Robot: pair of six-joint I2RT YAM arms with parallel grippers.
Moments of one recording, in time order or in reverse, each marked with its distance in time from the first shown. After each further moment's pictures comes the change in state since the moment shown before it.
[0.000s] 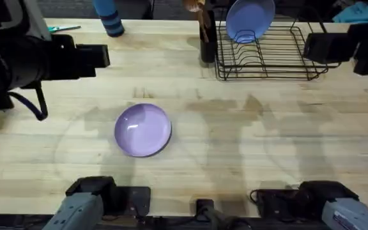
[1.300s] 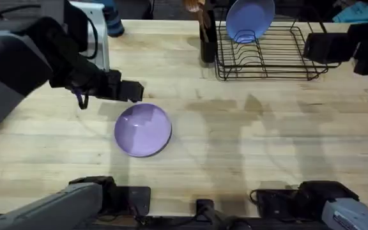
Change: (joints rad) left arm 0.002 0.391 -0.106 -0.035 0.259 0.145; right arm 0.000 0.000 0.000 0.000 0.000 0.000
